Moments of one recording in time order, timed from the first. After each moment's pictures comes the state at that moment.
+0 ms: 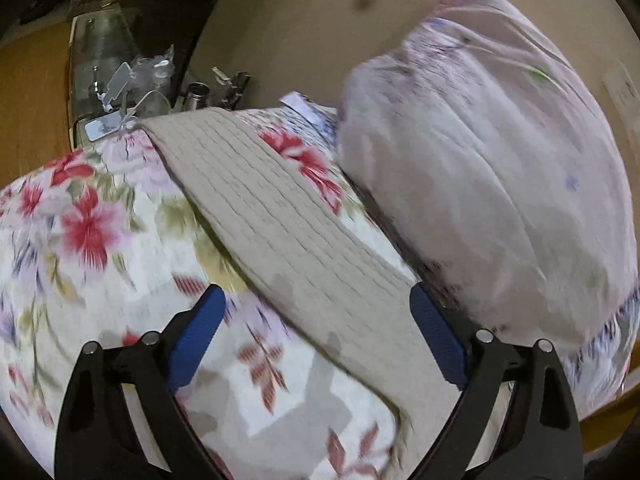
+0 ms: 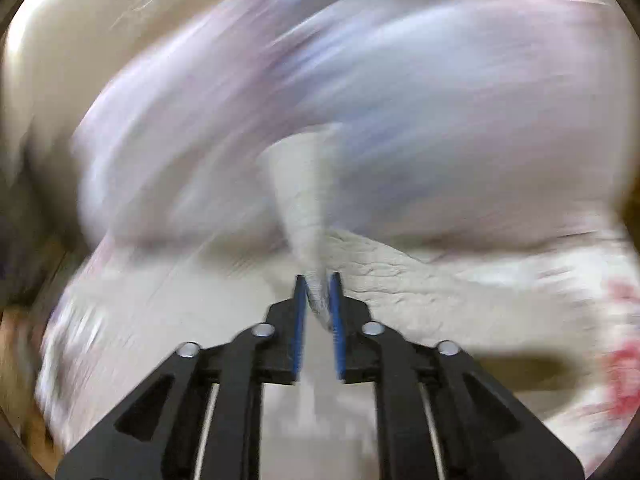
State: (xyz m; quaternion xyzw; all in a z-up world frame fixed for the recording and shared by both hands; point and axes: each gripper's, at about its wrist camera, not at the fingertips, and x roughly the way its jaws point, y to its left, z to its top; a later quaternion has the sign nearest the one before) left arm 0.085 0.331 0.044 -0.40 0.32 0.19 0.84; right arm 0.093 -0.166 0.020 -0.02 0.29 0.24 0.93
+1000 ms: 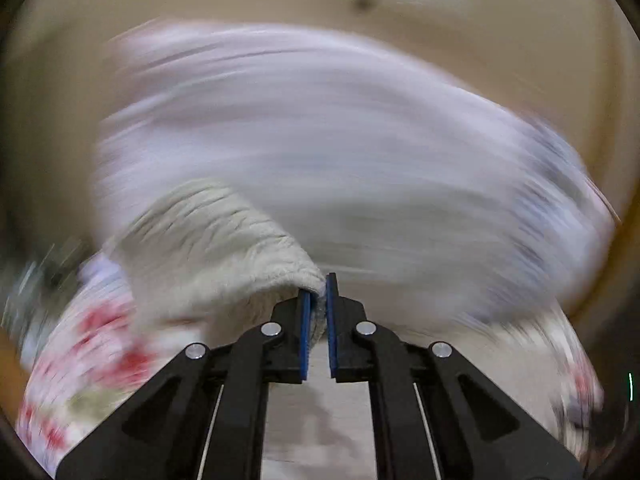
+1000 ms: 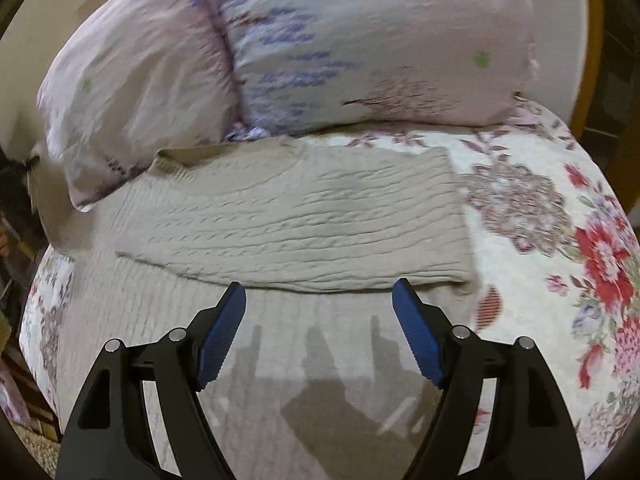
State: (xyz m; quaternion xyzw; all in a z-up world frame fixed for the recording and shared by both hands) left arm 0.150 0.147 0.176 -0.07 0.27 -0.08 0.96; right arm 0.054 -0.309 0.001 0.09 0.33 0.08 0.94
